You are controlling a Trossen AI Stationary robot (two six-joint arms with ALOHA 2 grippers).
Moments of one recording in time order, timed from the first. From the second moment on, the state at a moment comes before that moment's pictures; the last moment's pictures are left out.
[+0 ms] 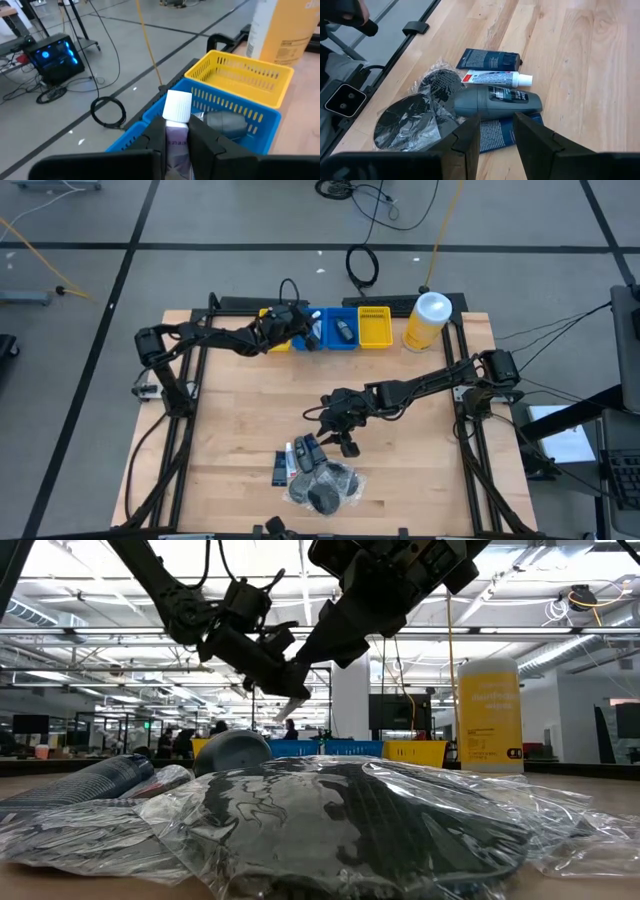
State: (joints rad) left arm 0.49 1.74 0.91 0.52 -0.21 0.05; right arm 0.13 1.77 1.14 -0.04 -0.31 -0.01
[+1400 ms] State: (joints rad) left arm 0.48 1.74 0.91 0.54 -0.28 0.02; right arm 0.13 1.77 1.14 -0.04 -0.31 -0.01
